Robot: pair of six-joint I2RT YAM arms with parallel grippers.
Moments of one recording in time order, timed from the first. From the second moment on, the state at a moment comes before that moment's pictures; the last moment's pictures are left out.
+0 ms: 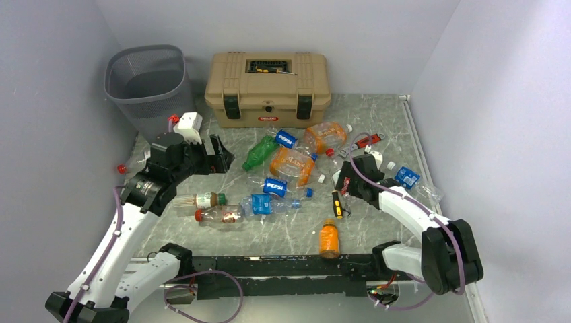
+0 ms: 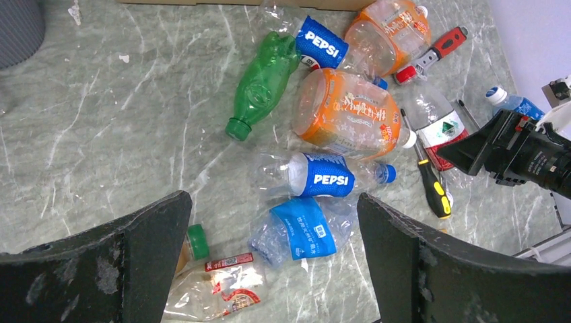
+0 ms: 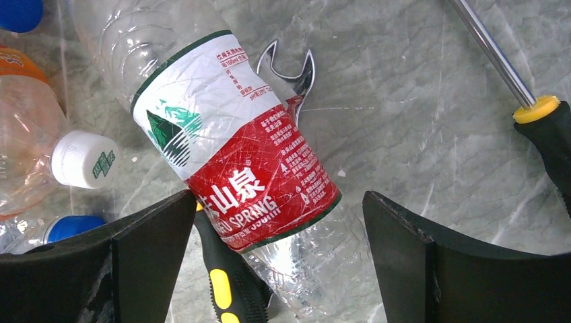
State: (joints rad) left arm -0.36 0.86 1.00 -0.58 0.07 -0.38; right arm 0.30 1.19 0.56 -0.30 0.22 0.55
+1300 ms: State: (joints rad) left arm -0.36 0.86 1.00 -0.58 0.07 -0.38; right arm 0.42 0.60 0.54 -0.22 0.10 0.52
